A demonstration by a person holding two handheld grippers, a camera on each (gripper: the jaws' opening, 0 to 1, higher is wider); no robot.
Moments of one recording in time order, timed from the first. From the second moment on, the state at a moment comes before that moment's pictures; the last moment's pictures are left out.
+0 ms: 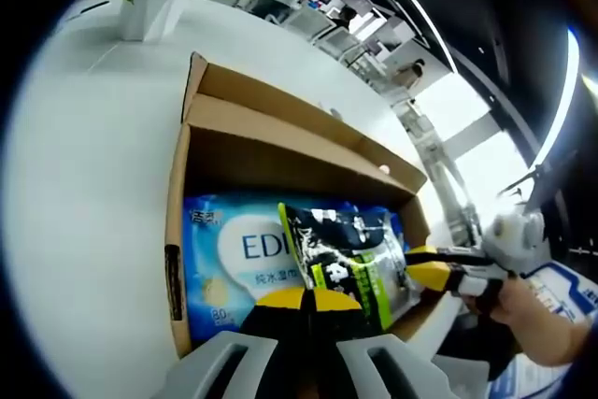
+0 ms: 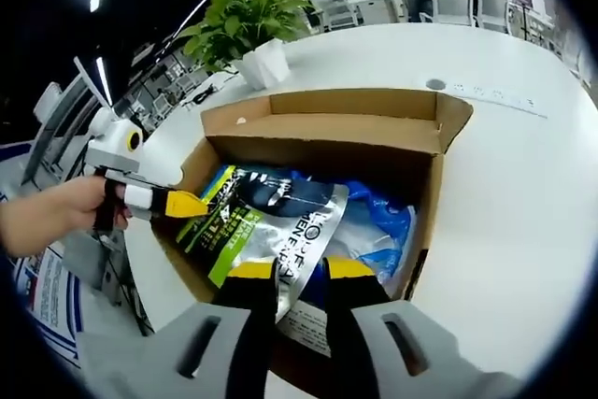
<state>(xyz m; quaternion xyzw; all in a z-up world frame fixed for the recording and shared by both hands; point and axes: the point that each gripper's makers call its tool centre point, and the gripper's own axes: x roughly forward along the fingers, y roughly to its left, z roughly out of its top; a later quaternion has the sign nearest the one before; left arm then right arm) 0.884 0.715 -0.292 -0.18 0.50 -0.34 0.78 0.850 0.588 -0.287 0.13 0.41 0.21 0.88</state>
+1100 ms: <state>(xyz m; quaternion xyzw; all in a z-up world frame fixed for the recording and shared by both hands) 0.886 0.716 -0.293 -0.17 0.50 -0.33 0.78 0.858 0.576 -0.289 0.17 0.40 0.17 0.88</state>
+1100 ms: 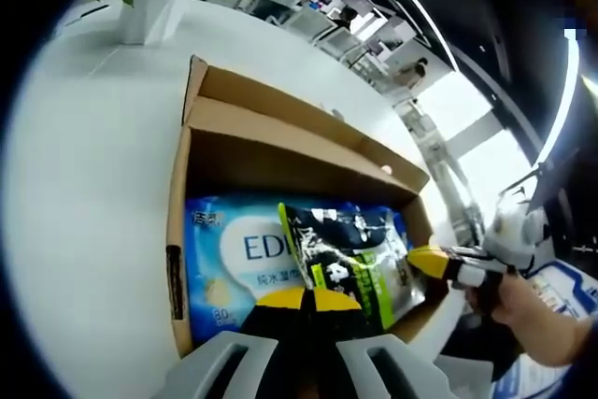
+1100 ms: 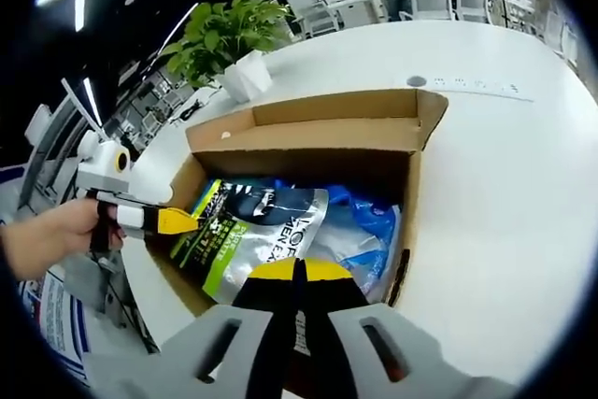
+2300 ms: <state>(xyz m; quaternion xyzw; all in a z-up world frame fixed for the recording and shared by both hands) 0.887 0.716 -0.295 -0.17 0.50 -0.34 0.78 0.858 0.582 -0.296 0.16 0.46 0.18 0.86</state>
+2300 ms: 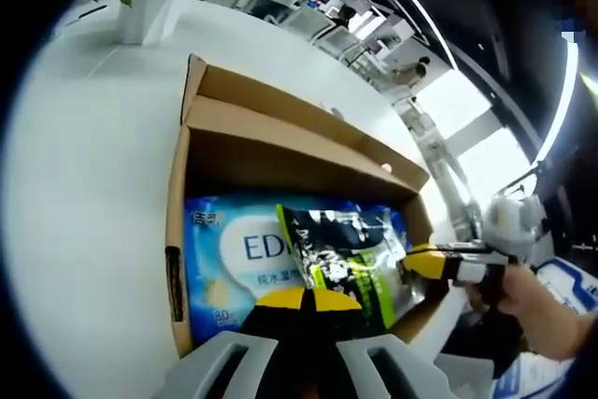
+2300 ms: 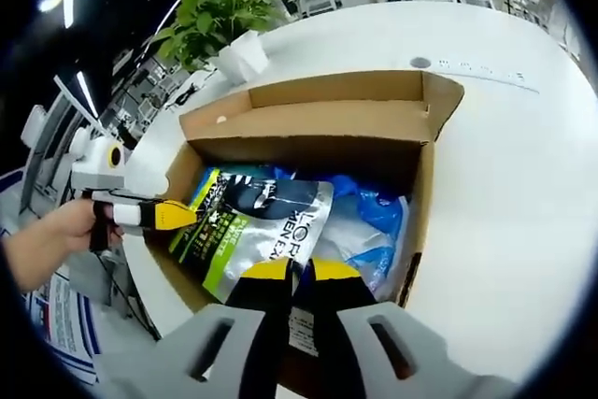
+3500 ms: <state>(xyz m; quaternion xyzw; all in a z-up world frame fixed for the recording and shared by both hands) 0.880 0.703 -0.260 -0.16 0.48 -0.35 0.79 0.861 0.570 -0.260 0.19 0.43 0.16 0.87</state>
